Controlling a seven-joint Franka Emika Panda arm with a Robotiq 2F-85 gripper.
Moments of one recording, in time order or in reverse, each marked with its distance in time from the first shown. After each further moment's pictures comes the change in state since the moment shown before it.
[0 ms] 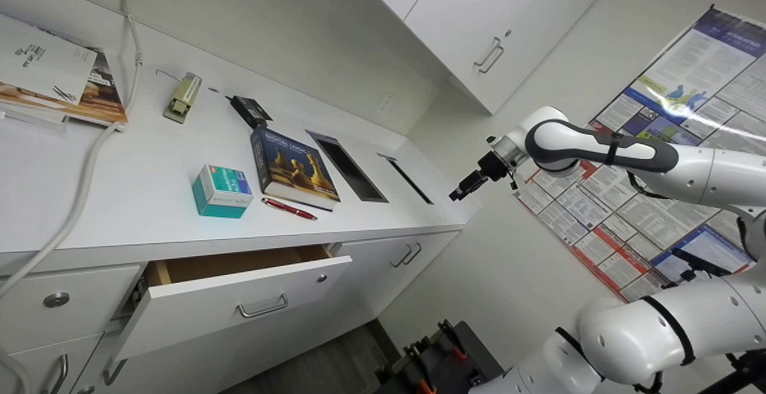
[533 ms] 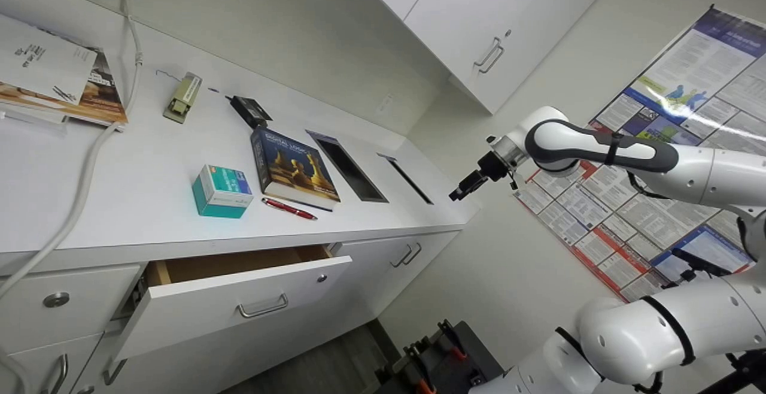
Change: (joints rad) arm 0.000 0.000 0.002 0.000 0.000 0.000 0.000
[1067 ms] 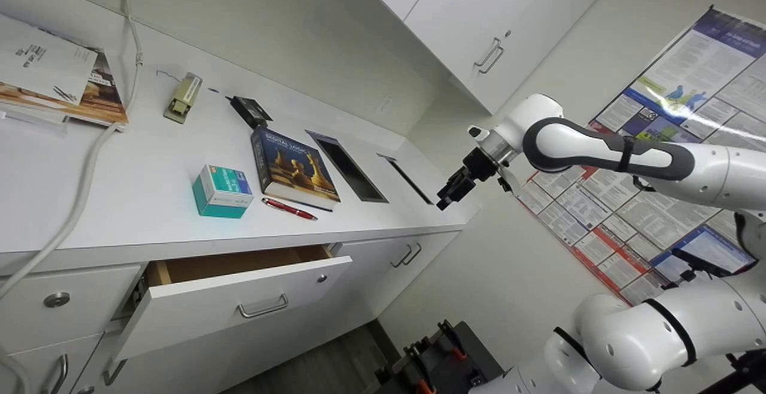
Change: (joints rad) arm 0.127 -0.023 0.153 -0.051 0.010 0.001 -0.110
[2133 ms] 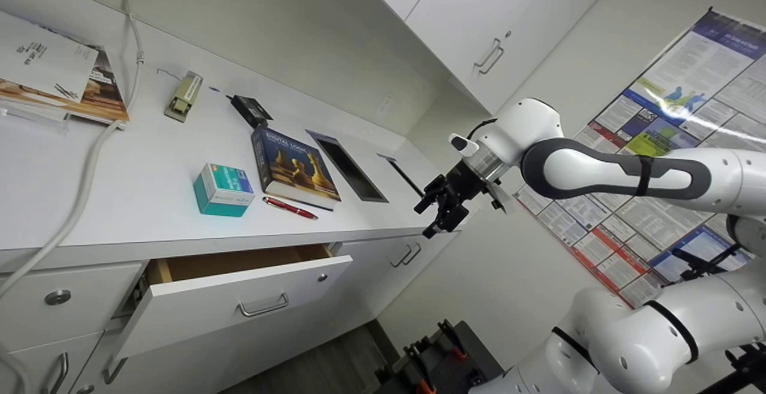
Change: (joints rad) arm 0.181 0.012 0.098 -0.080 0.029 0.081 -0.123
